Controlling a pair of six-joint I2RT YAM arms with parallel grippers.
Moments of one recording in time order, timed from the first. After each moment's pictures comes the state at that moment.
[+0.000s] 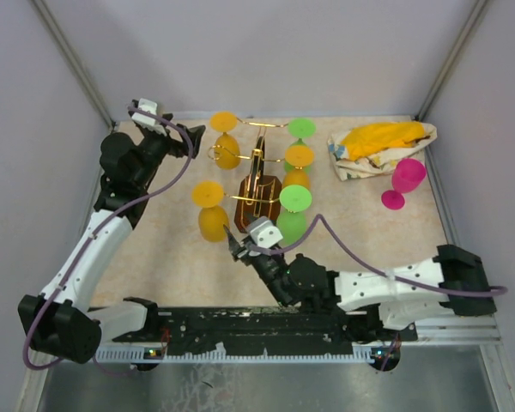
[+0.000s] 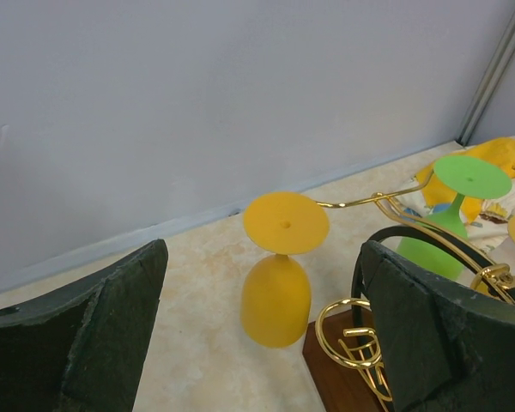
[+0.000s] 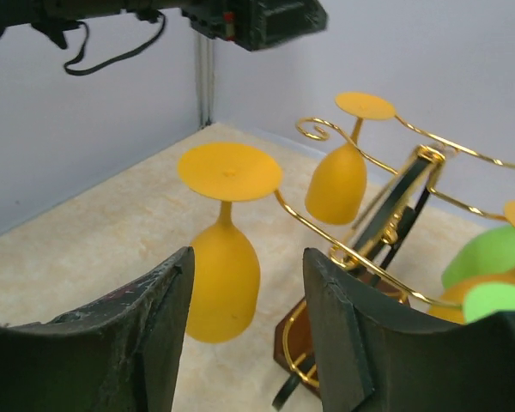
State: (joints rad) left arm -0.26 1.16 1.05 0.26 0.19 -0.03; right arm 1.52 1.30 0.77 0.90 0.86 -0.39
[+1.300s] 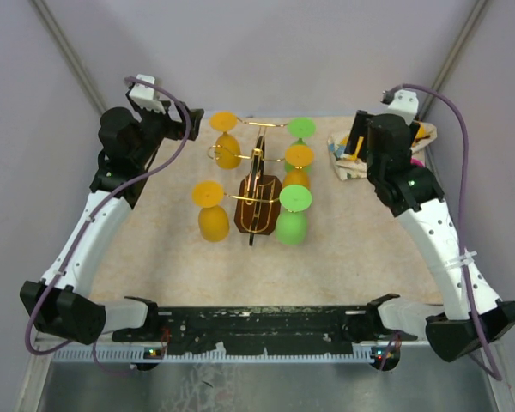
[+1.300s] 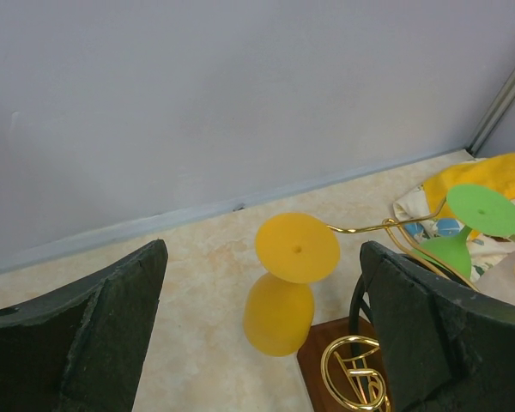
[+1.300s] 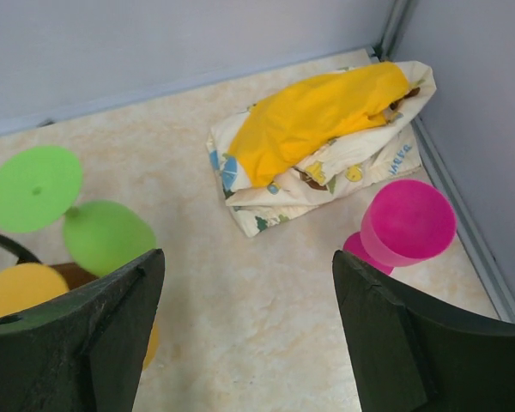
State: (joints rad) left arm -0.26 1.27 1.29 0.06 0.13 -0.08; right arm 0.43 1.15 1.41 -0.61 0.61 0.27
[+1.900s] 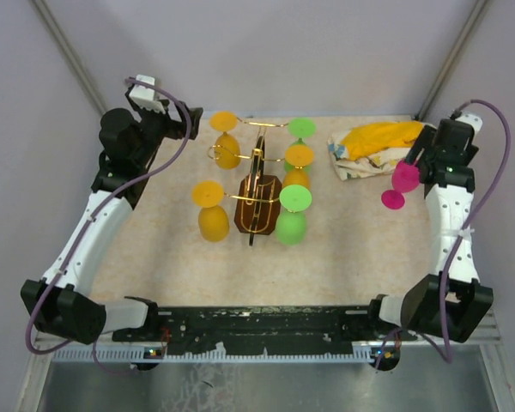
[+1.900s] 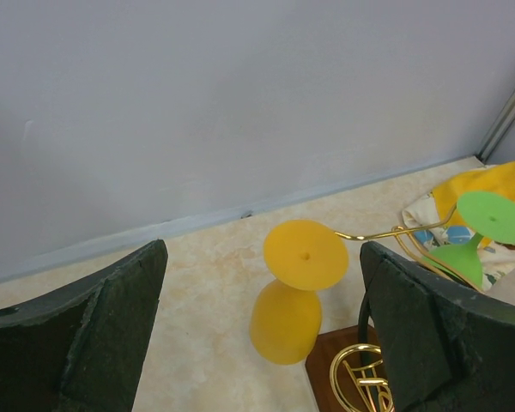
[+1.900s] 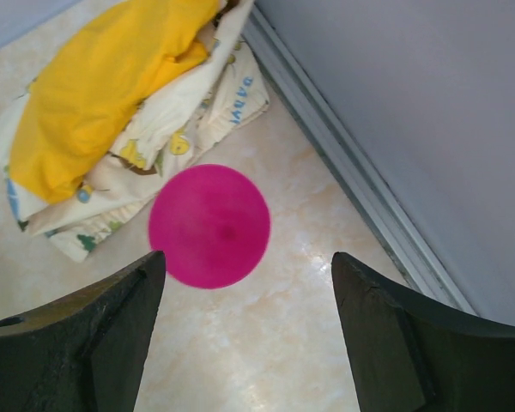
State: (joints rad) left arm -0.26 1.28 1.29 0.09 0.11 -0.07; right arm -0.22 1.26 1.27 -0.56 0.25 0.20
